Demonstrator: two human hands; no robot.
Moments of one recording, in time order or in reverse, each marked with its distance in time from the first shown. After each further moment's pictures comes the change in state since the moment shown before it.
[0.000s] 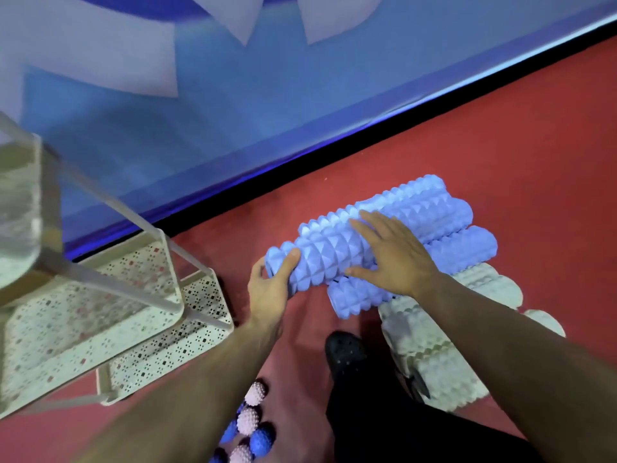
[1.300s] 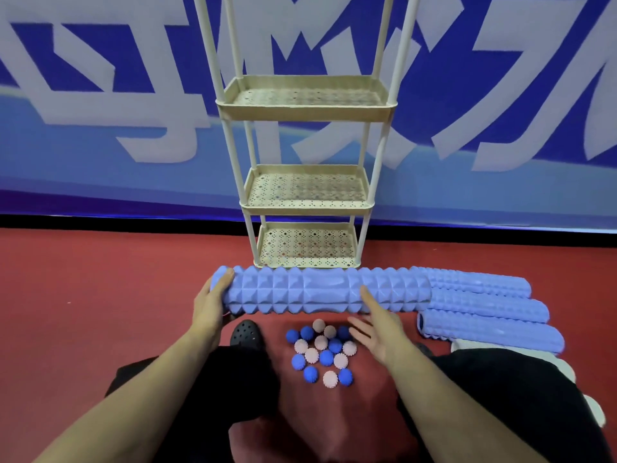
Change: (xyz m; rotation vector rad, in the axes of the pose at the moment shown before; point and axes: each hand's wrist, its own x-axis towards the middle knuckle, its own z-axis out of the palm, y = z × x) left_hand -0.287 0.065 -0.458 -0.293 0.319 0.181; right_hand -0.201 -0.393 -0.032 1.494 -0.270 0.666
